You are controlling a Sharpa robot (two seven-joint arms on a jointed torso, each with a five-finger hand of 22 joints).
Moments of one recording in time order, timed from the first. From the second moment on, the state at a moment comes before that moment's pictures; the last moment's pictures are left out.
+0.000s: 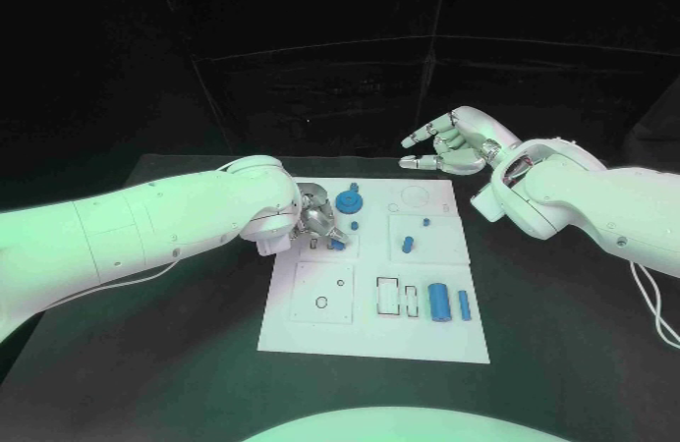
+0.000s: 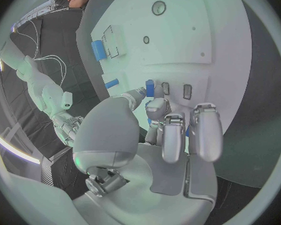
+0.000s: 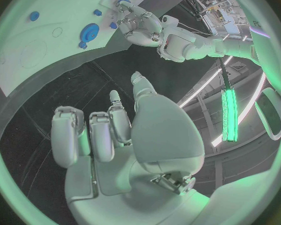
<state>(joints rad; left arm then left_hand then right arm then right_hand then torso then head) 1.33 -0.55 -0.15 1.34 -0.89 0.11 -0.56 1.22 -0.10 0.48 0.17 0.14 0.88 0.04 0.66 0.58 1.31 -0.03 1.12 1.01 1.47 -0.10 1.57 1.31 0.07 1.47 0.02 1.41 1.29 1.29 -0.86 -0.03 1.52 -0.94 -0.40 0.08 1.32 -0.08 -0.04 0.13 0.29 0.96 0.16 0.09 0.07 1.42 0.07 1.35 1.31 1.47 -0.01 1.52 1.31 0.05 1.47 0.09 1.47 1.31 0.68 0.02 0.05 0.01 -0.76</state>
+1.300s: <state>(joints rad) 1.30 -0.59 -0.15 1.37 -1.01 0.00 -0.57 1.19 -0.12 0.52 0.14 0.13 0.88 0.04 0.67 0.59 1.32 -0.03 1.12 1.01 1.47 -0.10 1.57 1.31 0.07 1.47 0.02 1.41 1.30 1.29 -0.86 -0.03 1.51 -0.94 -0.40 0.08 1.32 -0.08 -0.04 0.13 0.29 0.96 0.16 0.09 0.07 1.42 0.07 1.35 1.31 1.47 -0.01 1.52 1.31 0.05 1.47 0.09 1.47 1.31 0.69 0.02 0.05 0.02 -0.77</state>
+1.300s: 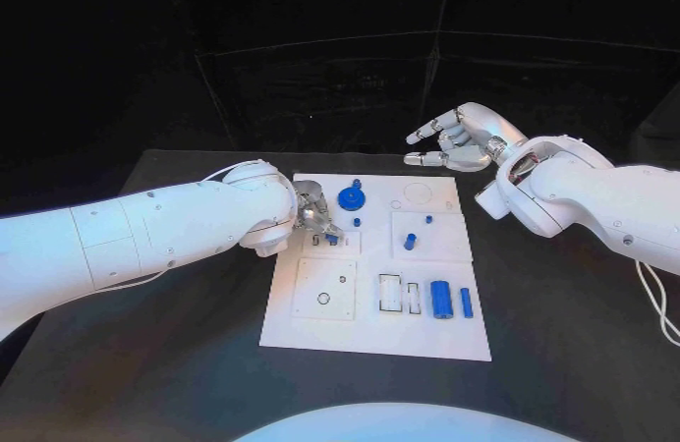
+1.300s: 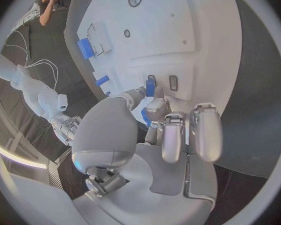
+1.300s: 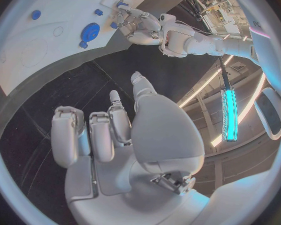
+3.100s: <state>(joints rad) 1.30 -0.56 -0.15 1.32 -1.02 0.05 -0.59 1.03 -0.14 0.53 0.07 0.13 0.95 0.01 0.70 0.61 1.36 -0.06 1.17 1.06 1.47 -0.11 1.57 1.31 0.05 1.47 0.01 1.43 1.31 1.29 -0.85 -0.03 1.51 -0.94 -0.39 0.09 1.32 -0.08 -0.04 0.13 0.29 0.96 0.16 0.09 0.07 1.42 0.06 1.34 1.31 1.47 -0.01 1.51 1.31 0.05 1.47 0.09 1.47 1.31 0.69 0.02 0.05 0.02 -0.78</state>
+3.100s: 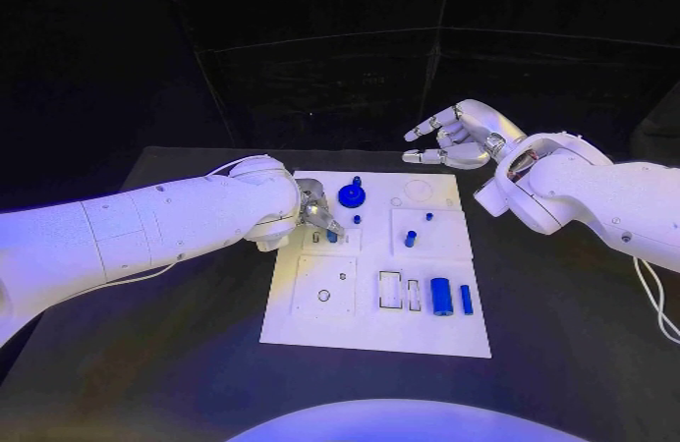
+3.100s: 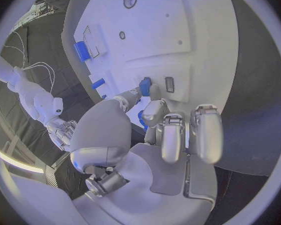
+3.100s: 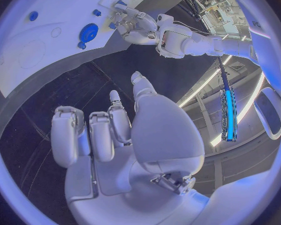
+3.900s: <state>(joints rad) 1.30 -0.55 -0.15 1.31 -1.02 0.07 -0.60 0.95 -0.13 0.35 0.14 0.12 0.97 0.00 0.72 0.63 1.37 -0.06 1.19 1.08 1.46 -0.11 1.57 1.31 0.05 1.46 0.00 1.44 1.31 1.29 -0.85 -0.03 1.51 -0.93 -0.39 0.09 1.31 -0.07 -0.06 0.14 0.28 0.96 0.16 0.09 0.07 1.42 0.06 1.34 1.31 1.47 -0.01 1.51 1.31 0.05 1.47 0.09 1.46 1.31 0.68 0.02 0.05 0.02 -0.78</state>
